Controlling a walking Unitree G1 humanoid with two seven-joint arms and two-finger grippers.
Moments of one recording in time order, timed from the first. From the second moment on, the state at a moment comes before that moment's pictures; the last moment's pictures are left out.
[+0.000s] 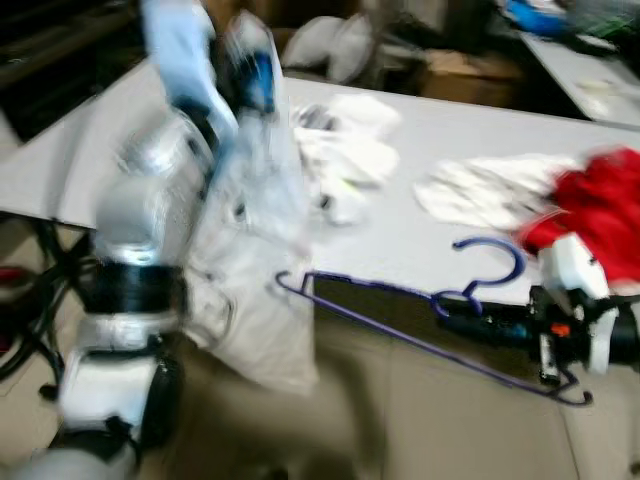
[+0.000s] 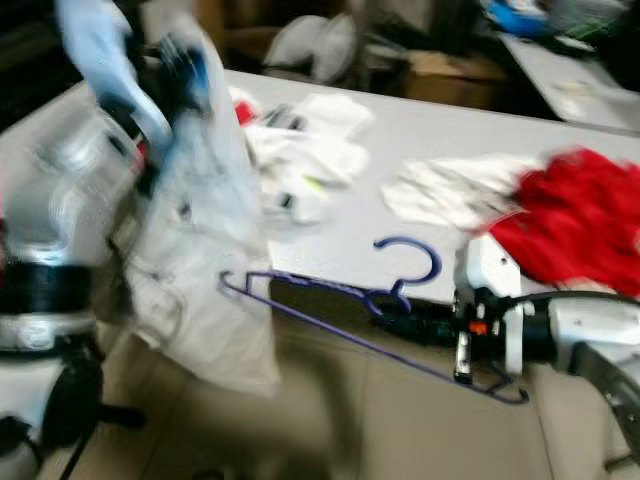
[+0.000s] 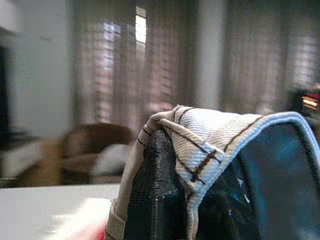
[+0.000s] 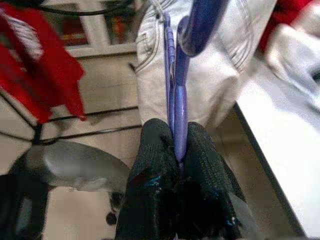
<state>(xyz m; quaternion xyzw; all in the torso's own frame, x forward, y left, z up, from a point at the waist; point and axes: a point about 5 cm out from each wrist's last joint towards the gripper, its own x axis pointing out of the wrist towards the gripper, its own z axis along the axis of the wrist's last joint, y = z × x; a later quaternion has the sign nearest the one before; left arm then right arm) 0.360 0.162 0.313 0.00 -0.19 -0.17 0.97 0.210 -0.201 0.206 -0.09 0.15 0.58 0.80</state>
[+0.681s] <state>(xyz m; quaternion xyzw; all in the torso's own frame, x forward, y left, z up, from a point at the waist) 0.343 0.151 0.414 -0.09 -0.32 -0.26 0.91 0.323 -0.111 0.236 -0.15 -0.01 0.50 0.85</state>
